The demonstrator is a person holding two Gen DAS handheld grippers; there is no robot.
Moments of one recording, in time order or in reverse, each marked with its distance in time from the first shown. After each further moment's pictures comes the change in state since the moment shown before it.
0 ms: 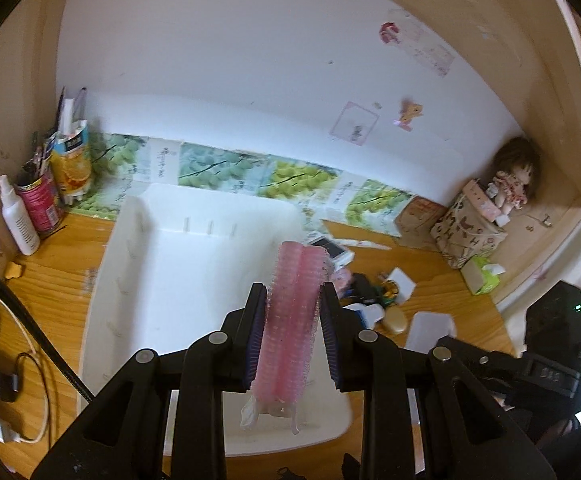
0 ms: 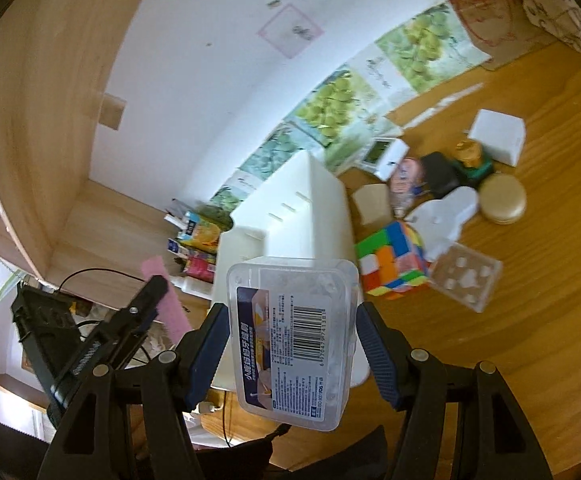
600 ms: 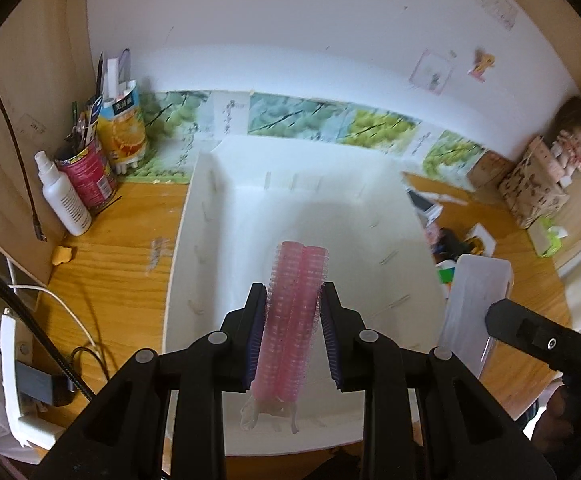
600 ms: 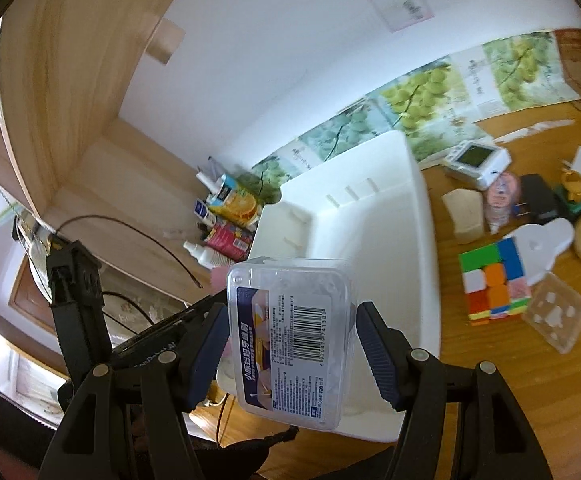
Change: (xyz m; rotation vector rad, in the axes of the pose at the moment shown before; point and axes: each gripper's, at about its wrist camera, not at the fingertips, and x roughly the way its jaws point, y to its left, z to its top) left arm 0.027 0.057 -0.010 0.041 0.160 0.208; right arm 0.069 0.066 -0.012 -0.211 0.050 0.021
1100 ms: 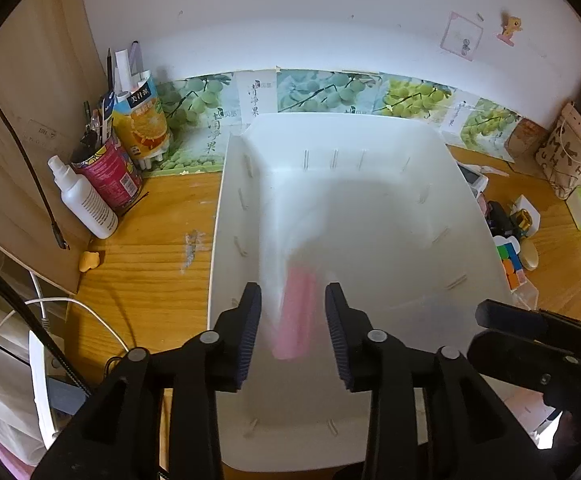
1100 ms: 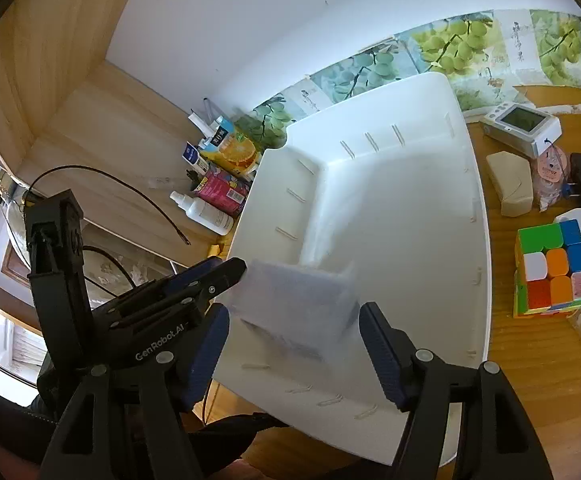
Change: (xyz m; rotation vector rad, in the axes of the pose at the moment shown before) left arm 0.020 0.012 0.000 0.067 0.056 0.124; right arm 0.057 0.010 -0.006 -0.046 0.164 -0.019
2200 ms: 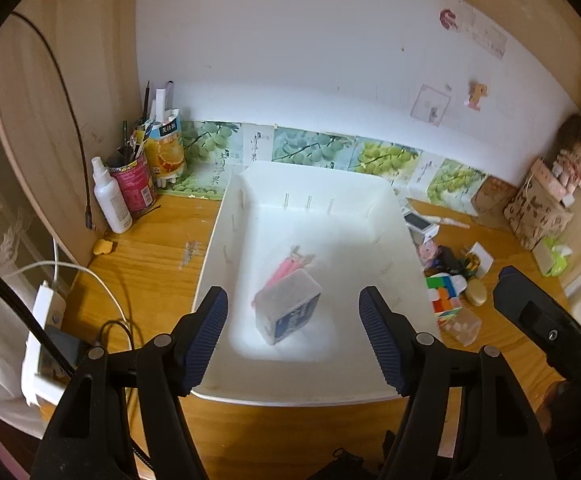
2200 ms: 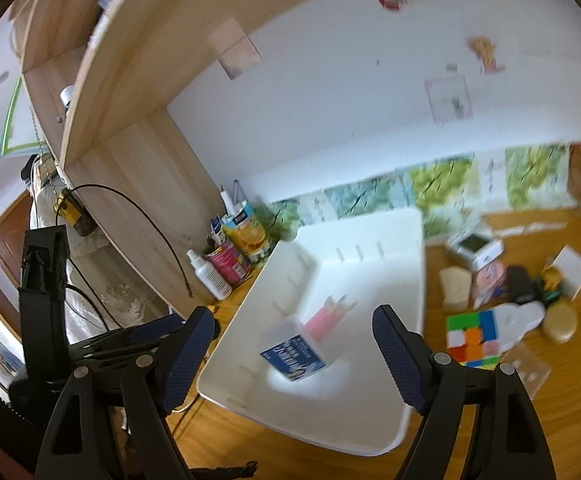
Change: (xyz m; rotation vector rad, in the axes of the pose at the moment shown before) left arm -0.083 -0.020 -0.039 -0.128 -0.202 -0.049; right arm -0.092 0.038 -0.029 -0.235 -0.382 -0.116
